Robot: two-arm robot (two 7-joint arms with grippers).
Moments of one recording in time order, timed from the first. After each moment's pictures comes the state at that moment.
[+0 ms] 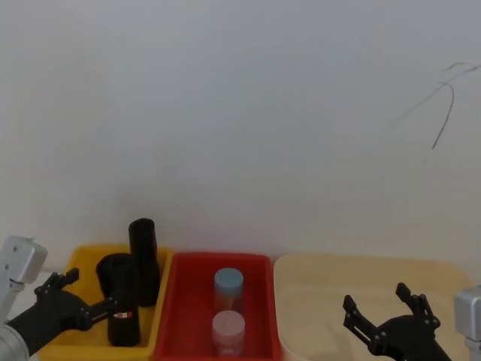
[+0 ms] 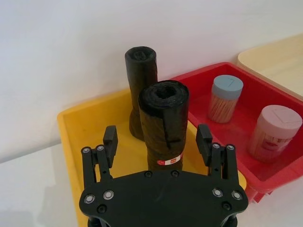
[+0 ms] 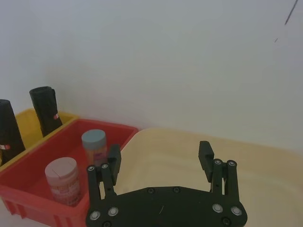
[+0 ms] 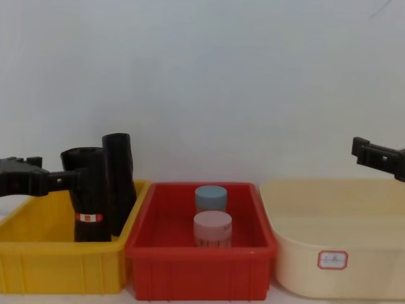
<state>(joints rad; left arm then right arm) -0.26 0.49 0.26 -1.48 -0.43 0.12 -0.31 -0.01 0.34 -0.23 -1.77 0.29 0.03 0.07</state>
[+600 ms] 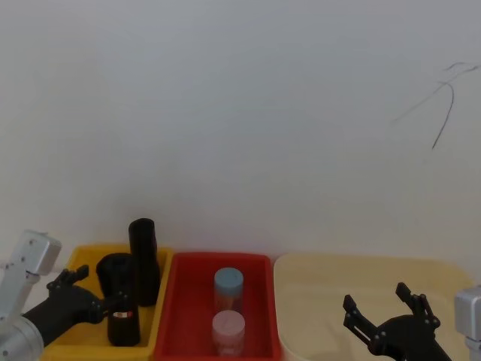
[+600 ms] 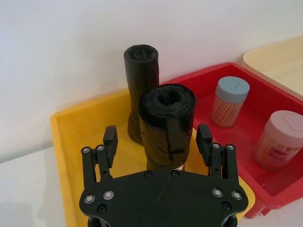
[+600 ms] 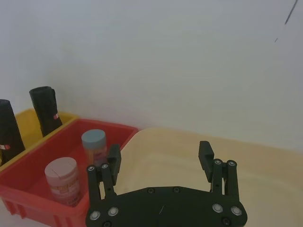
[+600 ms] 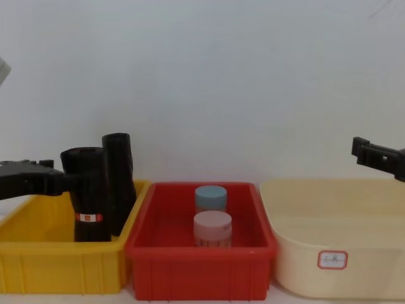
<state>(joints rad) -0.32 0.44 0.28 -1.40 -0.41 0.14 -0.32 -0.01 0.34 -0.23 -1.77 0.29 0.03 0.07</state>
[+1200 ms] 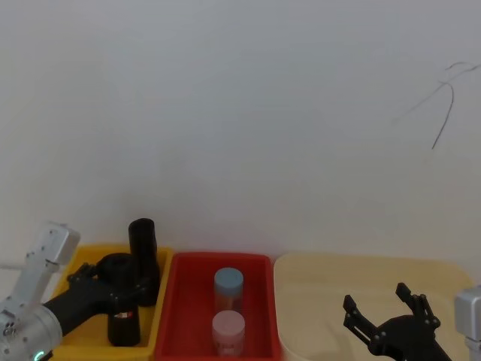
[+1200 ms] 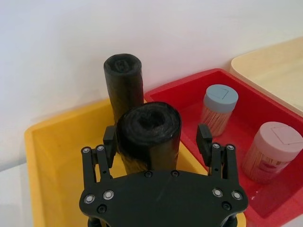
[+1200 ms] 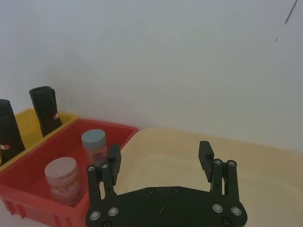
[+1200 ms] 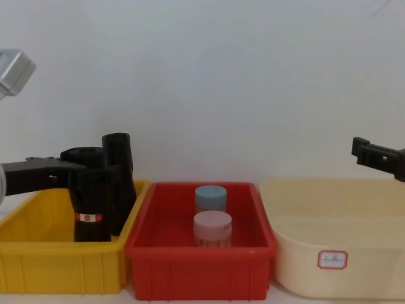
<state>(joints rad) -0.40 0.40 0.31 -1.32 -0.40 0.15 -0.37 -0.01 0.34 -0.23 -1.77 0.29 0.03 0.07</state>
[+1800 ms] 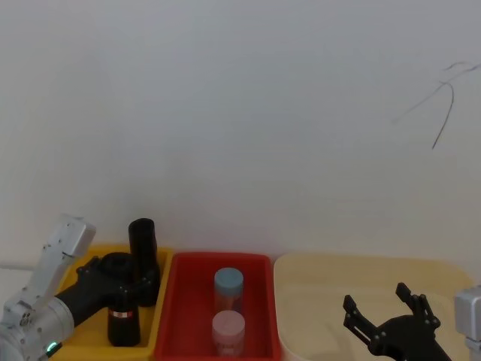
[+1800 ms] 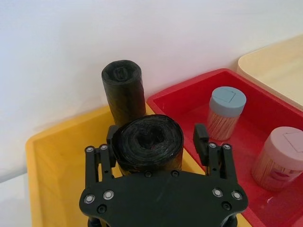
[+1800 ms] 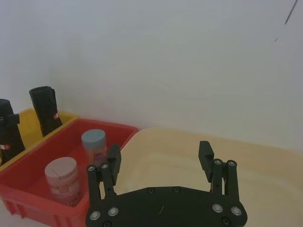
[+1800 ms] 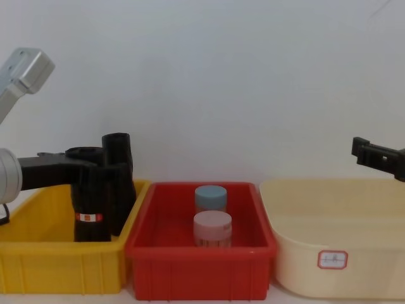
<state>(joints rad) -0.45 0.37 0.33 -1.28 -0.35 0.15 -0.35 -0.01 0.34 -0.23 -1.77 0.29 0.03 0.07</state>
